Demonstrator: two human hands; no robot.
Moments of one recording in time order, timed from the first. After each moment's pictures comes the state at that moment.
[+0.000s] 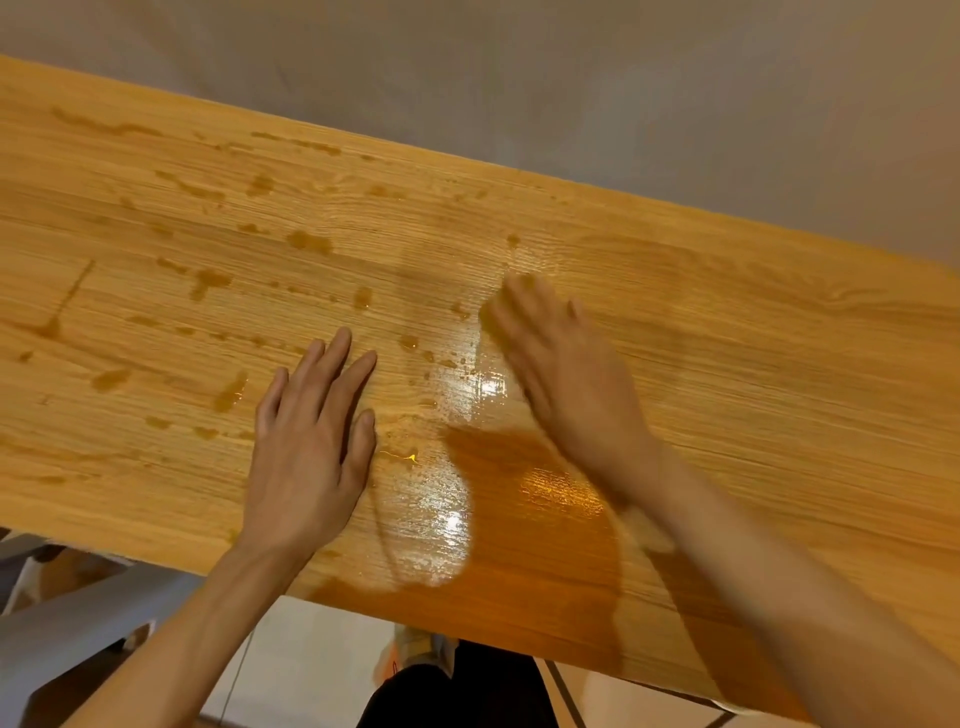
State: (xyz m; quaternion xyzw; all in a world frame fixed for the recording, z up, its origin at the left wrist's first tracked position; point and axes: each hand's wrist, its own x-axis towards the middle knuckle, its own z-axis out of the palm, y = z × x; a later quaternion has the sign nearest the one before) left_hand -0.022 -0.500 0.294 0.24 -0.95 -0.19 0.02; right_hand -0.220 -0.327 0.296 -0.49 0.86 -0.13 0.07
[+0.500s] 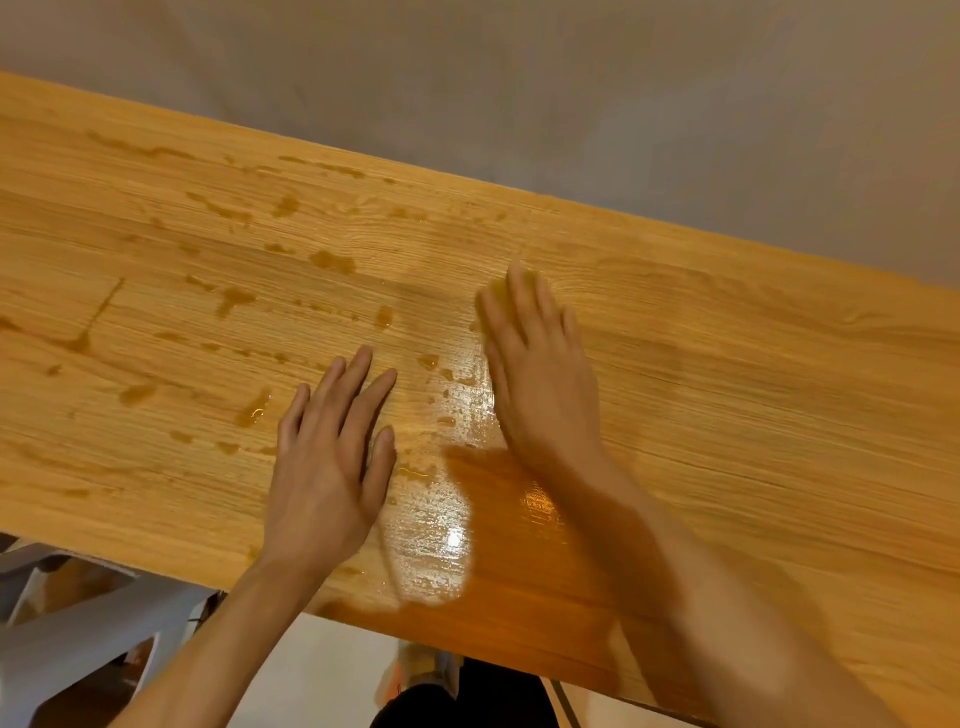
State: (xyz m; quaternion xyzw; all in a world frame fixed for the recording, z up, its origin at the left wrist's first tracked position) left_hand -0.019 -0.501 0.295 0.22 -0.96 -0.19 0.03; right_hand -0.197 -0.379 0.299 -0.38 0.91 -0.13 0.07
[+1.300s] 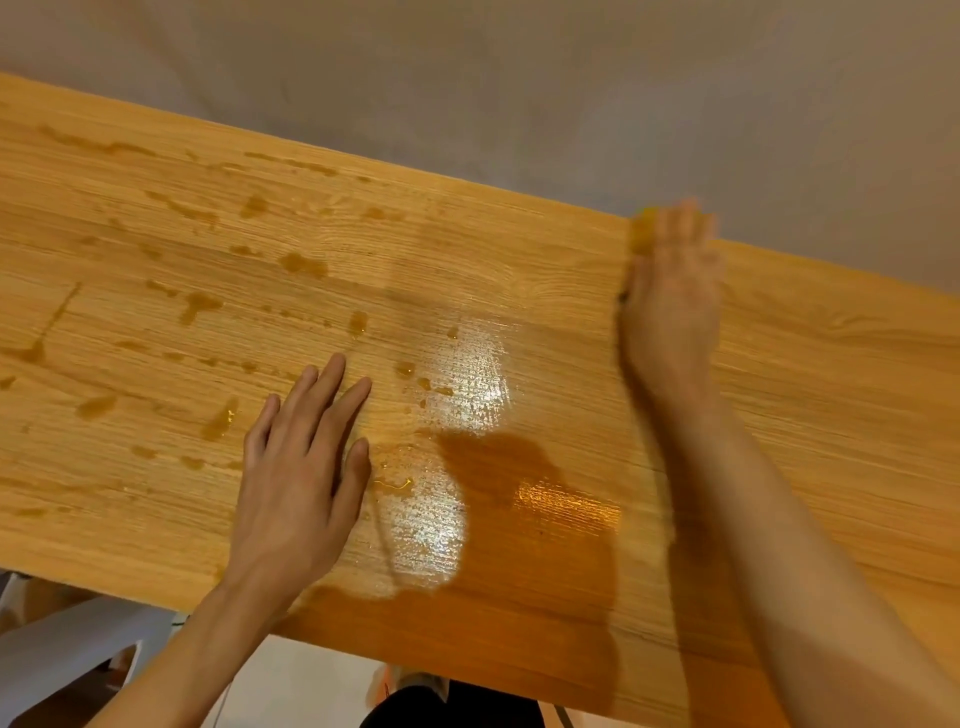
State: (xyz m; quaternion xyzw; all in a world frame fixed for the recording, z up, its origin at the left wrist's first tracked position) left_hand -0.021 -0.500 0.297 0.23 -0.95 -0.20 0.01; right_hand -0.315 -0.326 0.290 -0.20 0.97 -0.14 -0.02
